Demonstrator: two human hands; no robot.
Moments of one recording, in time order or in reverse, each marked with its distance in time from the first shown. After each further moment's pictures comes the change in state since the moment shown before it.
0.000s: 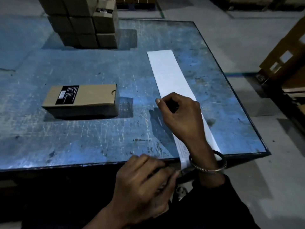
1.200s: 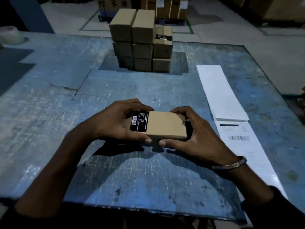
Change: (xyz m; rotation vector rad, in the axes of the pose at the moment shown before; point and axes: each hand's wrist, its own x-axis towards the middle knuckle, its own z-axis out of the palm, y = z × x) left_hand 0.124 -0.269 -0.143 -0.212 -0.565 -0.247; right_hand 0.055 -0.069 0.087 0.119 -0.521 -0.136
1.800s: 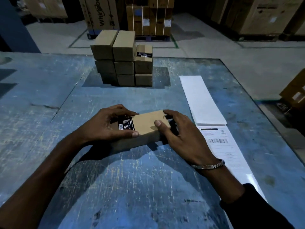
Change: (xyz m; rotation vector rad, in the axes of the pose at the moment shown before) left_hand 0.034 -0.015 0.001 -0.118 0.125 -0.009; right_hand 0.020 0.015 -0.007 -0.159 0.219 0.080
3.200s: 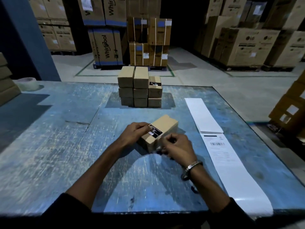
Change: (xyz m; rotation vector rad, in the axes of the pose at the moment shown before) left_hand -0.002 0.003 0.024 -0.541 0.124 -0.266; right_hand -0.019 -0.071 0.037 0.314 0.137 0.367
